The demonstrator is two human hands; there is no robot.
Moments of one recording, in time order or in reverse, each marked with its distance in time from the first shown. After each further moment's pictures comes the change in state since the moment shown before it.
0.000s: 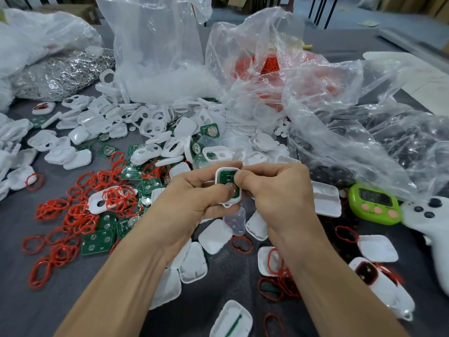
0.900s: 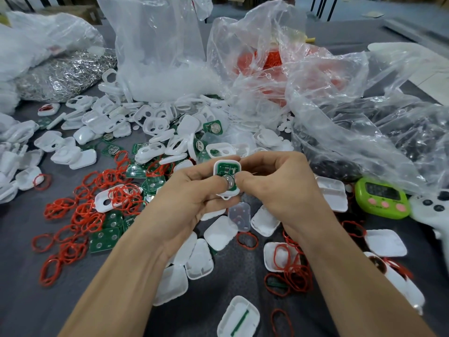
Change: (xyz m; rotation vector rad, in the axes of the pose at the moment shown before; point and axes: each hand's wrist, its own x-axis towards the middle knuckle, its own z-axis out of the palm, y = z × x) left_hand -0.001 0.005 -0.005 -0.046 0.020 -0.023; right_hand 0.010 0.001 -0.011 -0.117 -0.186 -0.129
